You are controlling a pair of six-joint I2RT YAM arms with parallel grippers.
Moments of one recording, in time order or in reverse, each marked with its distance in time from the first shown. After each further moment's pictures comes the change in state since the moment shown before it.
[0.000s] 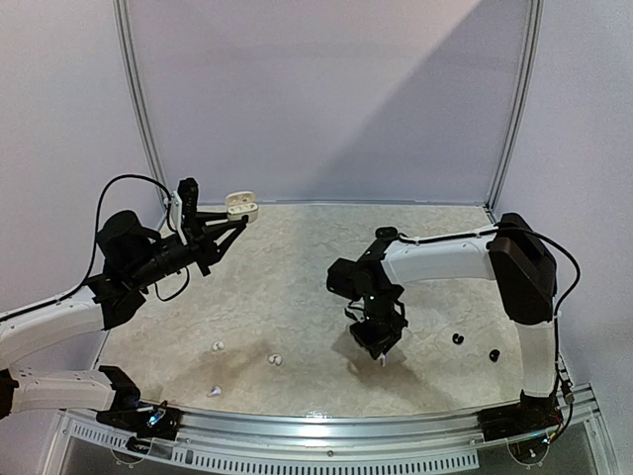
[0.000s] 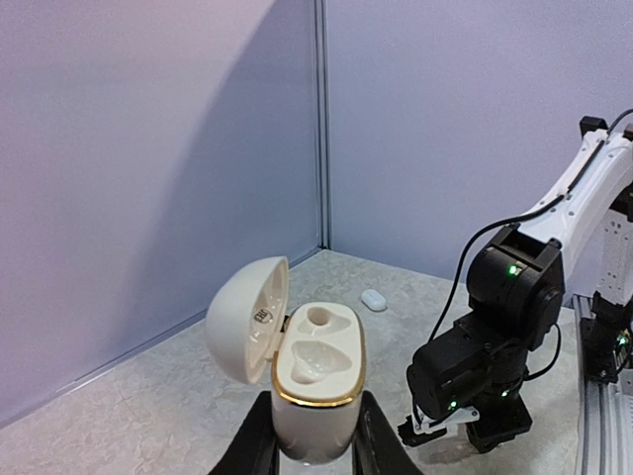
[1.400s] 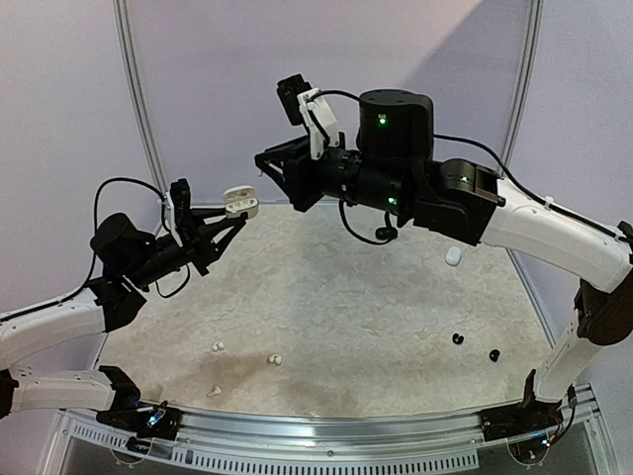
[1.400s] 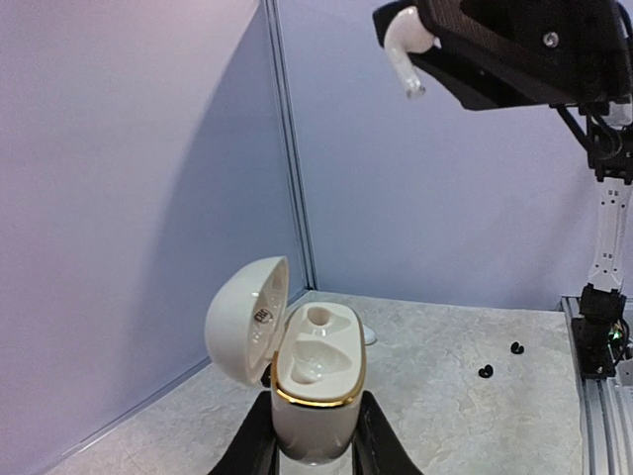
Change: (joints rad) left arm -0.004 0.003 -0.021 0.143 0.077 0.050; right arm 0.211 -0.407 0.314 0.933 0.245 -0.351
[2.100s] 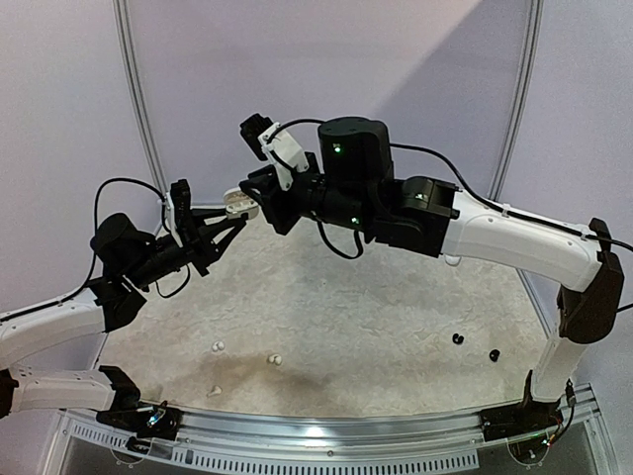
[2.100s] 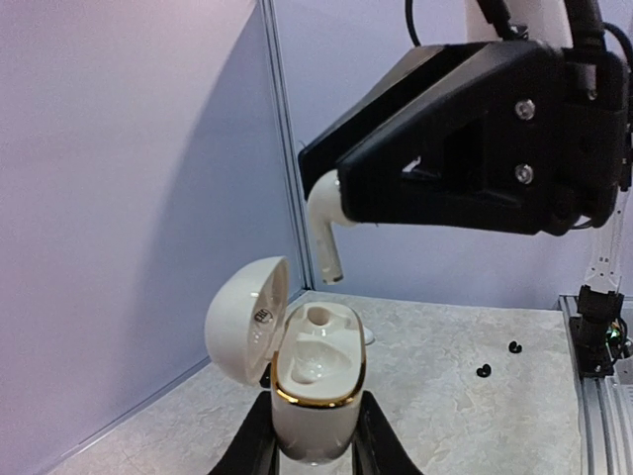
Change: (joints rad) left arm -0.002 0.000 0.000 0.000 0.011 0.003; right arm 0.004 0.118 0.006 0.062 0.010 -0.203
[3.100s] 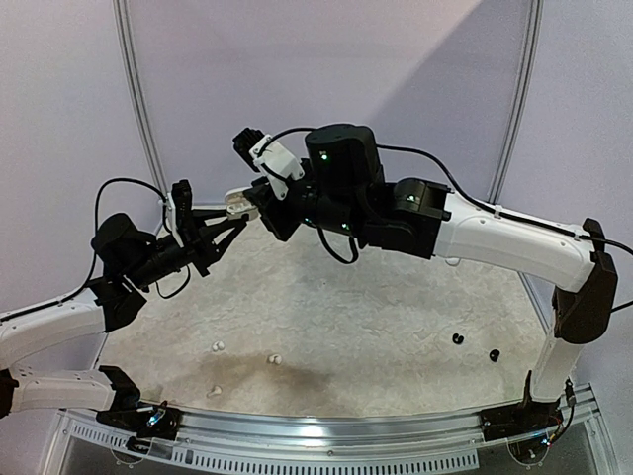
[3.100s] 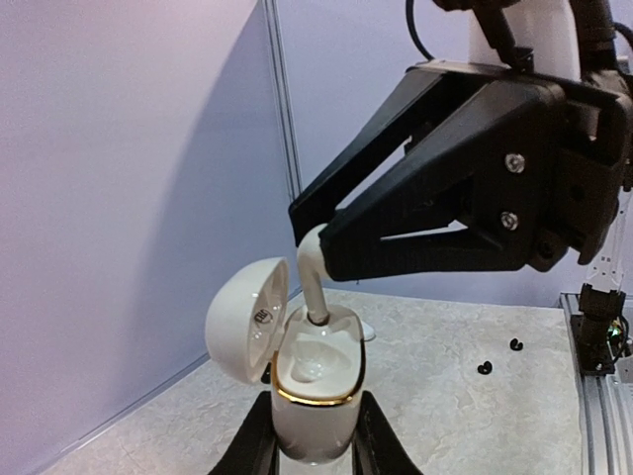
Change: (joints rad) left arm 0.000 0.001 0.000 -0.010 -0.007 0.002; right arm 0.006 0.032 0.027 -0.067 0.081 -0.074
